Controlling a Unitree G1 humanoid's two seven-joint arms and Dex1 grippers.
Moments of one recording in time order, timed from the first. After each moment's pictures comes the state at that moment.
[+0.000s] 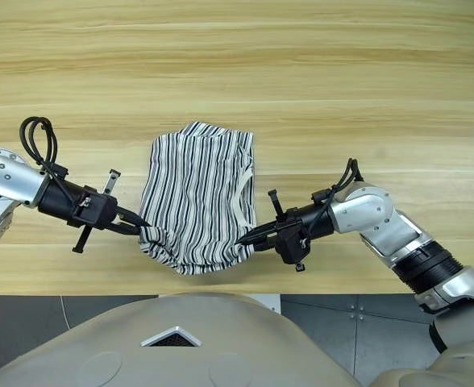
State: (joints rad) left arm -0.09 1.03 -0.34 -0.35 -0.35 0.12 -1.44; right arm -0.15 -0.97 0.69 -0.07 0.34 -0.66 1.18
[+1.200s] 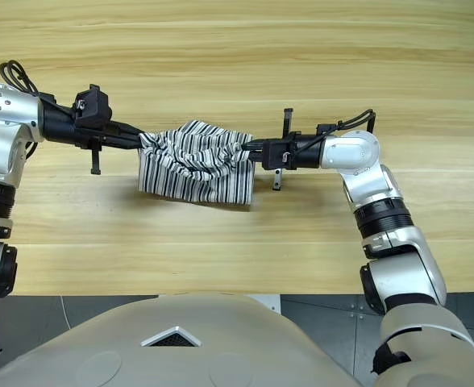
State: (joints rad) left arm -0.51 0.69 -0.27 0.40 -0.19 0.10 -1.38; right arm -0.42 -0.55 0.37 0.54 -0.03 -0.65 1.01
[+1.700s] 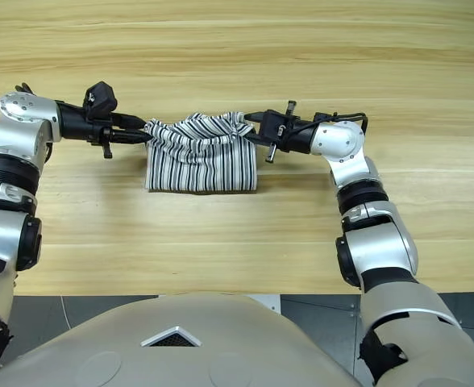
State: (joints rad) left arm -0.68 0.54 -0.23 0.96 -0.07 -0.03 -1.29; right arm -0.58 -0.39 0.27 0.95 -0.02 -0.67 0.94
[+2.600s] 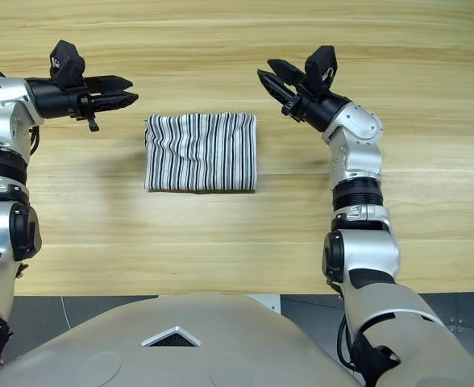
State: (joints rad) left arm -0.67 0.54 -0.03 0.85 -0.16 -0.05 -1.32; right arm -0.48 -0.27 -0.02 0.63 0.26 -0.32 0.99
